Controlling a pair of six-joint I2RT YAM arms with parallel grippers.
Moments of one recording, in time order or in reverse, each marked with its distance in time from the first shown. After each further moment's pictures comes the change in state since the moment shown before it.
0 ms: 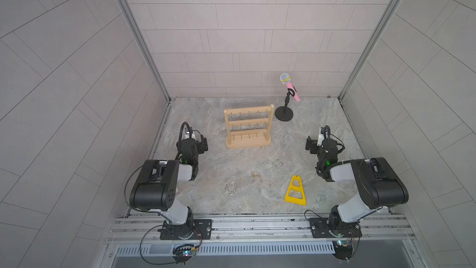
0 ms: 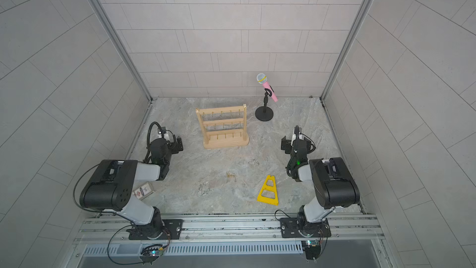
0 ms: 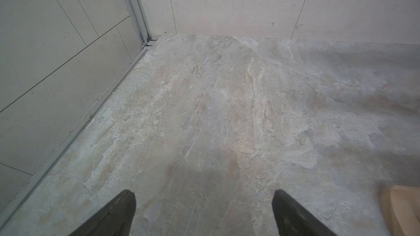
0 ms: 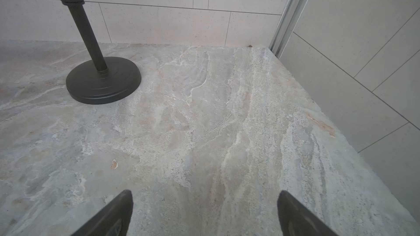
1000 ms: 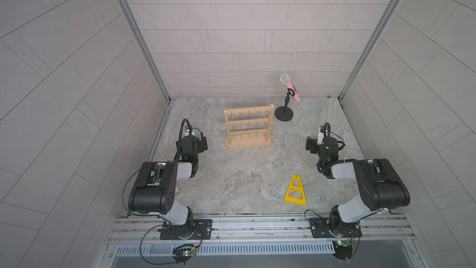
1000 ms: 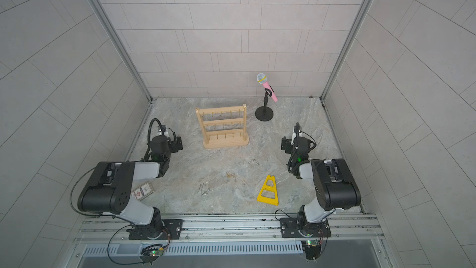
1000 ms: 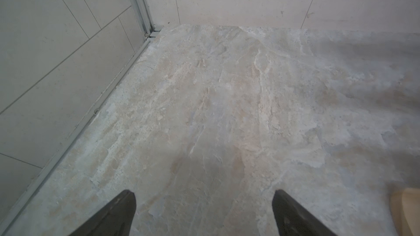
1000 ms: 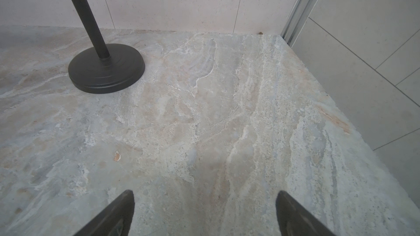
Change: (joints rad) left arm 0.000 -0.056 0.127 -0.264 -0.037 -0.016; right arm -0.021 -0.047 0.100 -0.230 -0.066 0.000
